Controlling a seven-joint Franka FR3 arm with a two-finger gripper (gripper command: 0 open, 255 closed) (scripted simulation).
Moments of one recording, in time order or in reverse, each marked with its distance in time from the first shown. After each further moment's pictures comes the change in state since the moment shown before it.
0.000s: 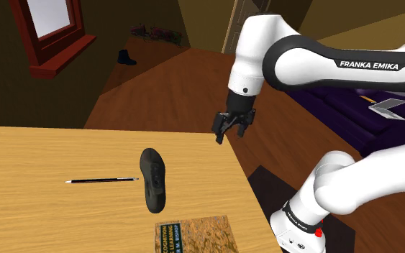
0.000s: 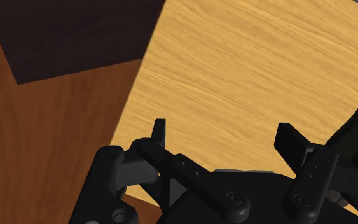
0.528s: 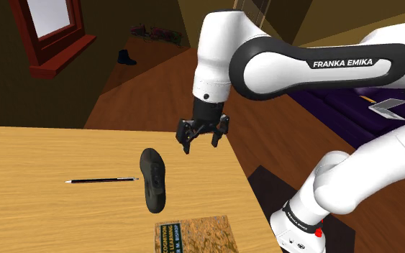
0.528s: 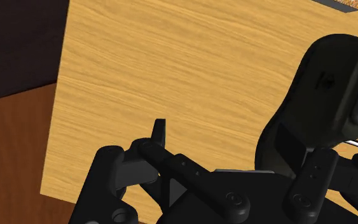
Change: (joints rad) arm -0.014 0.249 0.194 0.198 0.003 0.078 0.299
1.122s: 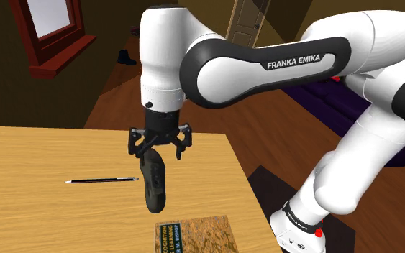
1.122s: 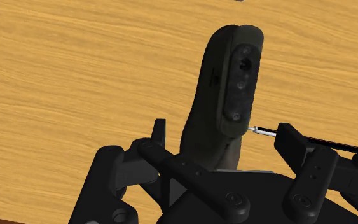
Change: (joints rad) arm 0.020 0.379 0.175 0.309 -0.182 0.037 0.391
